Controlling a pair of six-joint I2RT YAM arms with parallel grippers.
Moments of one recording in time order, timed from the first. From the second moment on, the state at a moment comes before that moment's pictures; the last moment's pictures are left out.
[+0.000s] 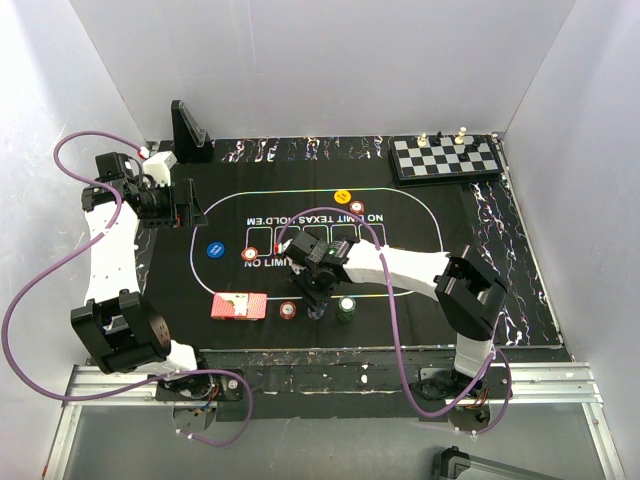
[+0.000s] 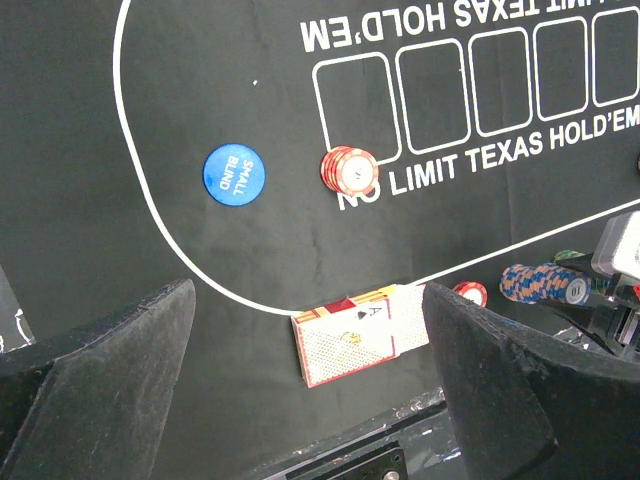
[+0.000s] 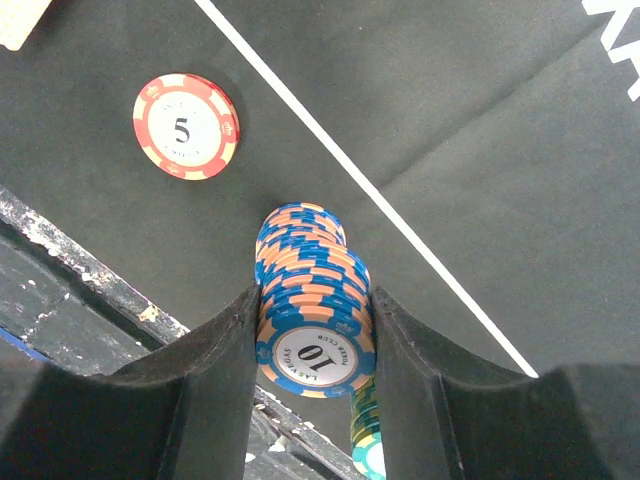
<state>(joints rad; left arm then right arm) 0.31 1.44 1.40 -1.00 0.56 0.26 1.09 1.83 1.34 -0.72 -0.03 0.20</state>
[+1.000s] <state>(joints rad) 0.31 1.44 1.39 -0.99 0.56 0.27 1.10 2.06 1.85 -0.85 0.00 0.12</state>
